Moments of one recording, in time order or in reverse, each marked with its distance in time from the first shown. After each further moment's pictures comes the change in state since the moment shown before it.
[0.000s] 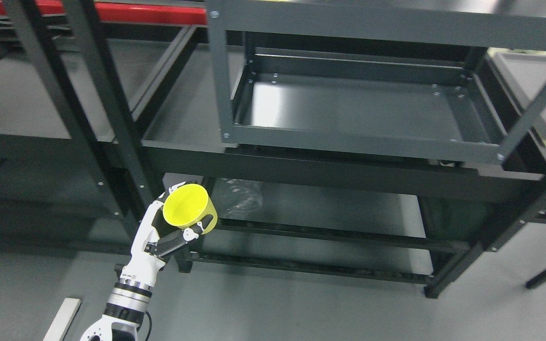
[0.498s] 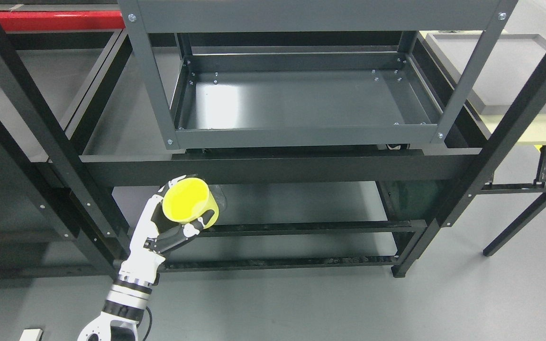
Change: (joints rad) left arm -0.004 0.000 -0.014 -0.056 0.000 -0.005 0.001; right arm -0.001 0.000 0.000 0.000 0.000 0.000 0.000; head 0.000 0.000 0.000
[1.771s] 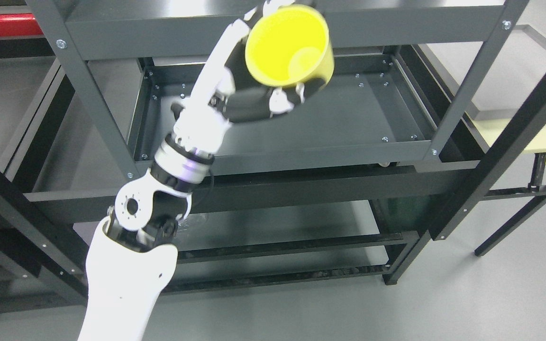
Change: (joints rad) left arm -0.650 0.000 -0.300 -0.074 0.121 0.080 0.053; right arm 0.001 0.000 0.000 0.000 0.000 0.000 0.000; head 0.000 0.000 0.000
